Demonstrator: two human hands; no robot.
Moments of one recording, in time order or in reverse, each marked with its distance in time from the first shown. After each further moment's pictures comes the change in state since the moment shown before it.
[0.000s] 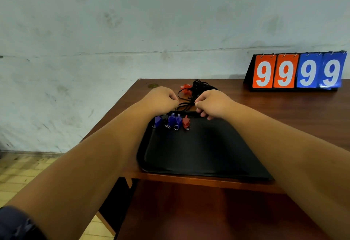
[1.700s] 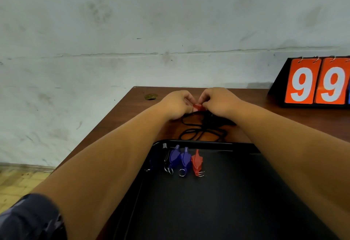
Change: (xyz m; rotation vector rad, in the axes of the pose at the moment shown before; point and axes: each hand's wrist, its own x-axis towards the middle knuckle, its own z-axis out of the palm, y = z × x) left_hand 0.182 -0.043 0.052 -0.265 -0.089 0.048; right_hand 0.187 0.028 0.000 -0.313 0.082 -0.174
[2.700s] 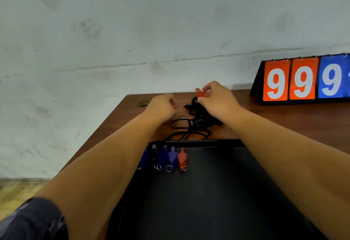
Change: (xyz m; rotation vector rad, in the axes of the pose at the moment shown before) left_hand -0.022 0.024 -0.002 0.282 0.199 -0.087; right_hand -0.055 -0.001 -0.029 0.313 0.279 0.141
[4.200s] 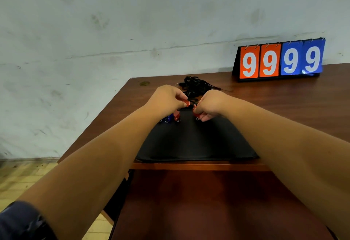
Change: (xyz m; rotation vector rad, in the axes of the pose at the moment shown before) left_hand -0.179 0.055 -0.029 -0.077 -0.146 0.164; right_hand -0.150 -0.020 -0.040 -0.035 -0.443 0.304
